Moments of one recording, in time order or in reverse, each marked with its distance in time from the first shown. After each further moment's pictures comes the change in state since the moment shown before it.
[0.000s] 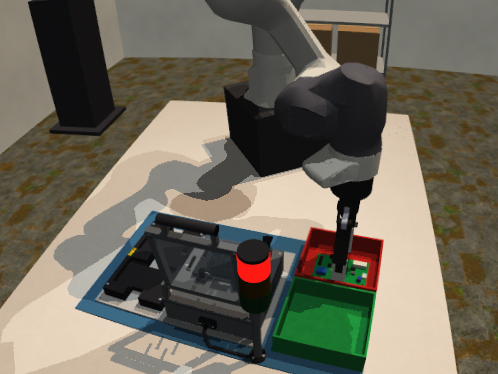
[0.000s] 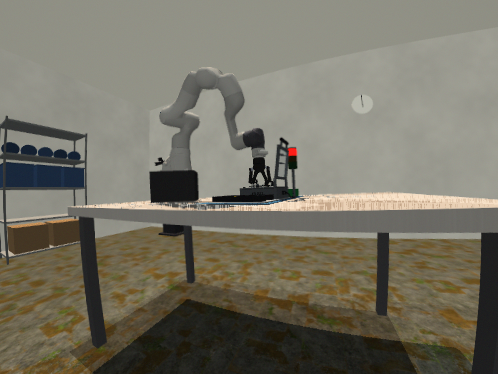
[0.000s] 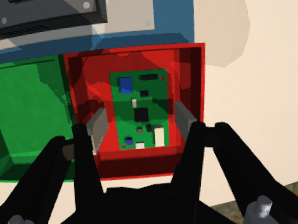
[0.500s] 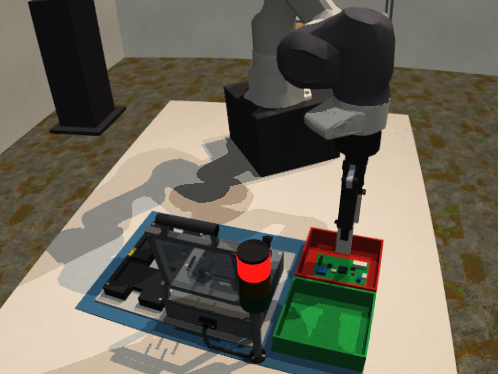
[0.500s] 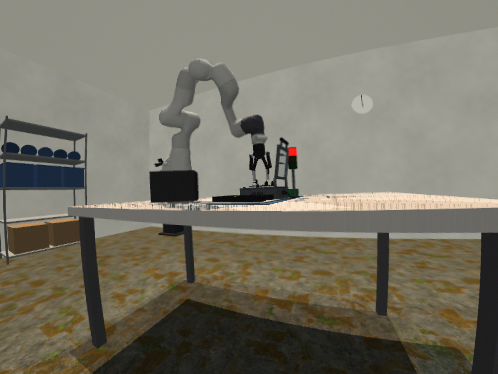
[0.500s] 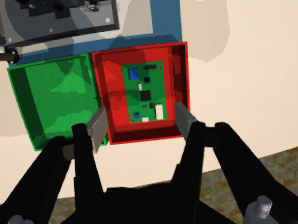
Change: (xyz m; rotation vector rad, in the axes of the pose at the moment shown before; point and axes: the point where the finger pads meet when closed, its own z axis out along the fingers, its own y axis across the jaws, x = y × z) arm -0.005 -0.006 -0.088 0.017 -0.013 0.036
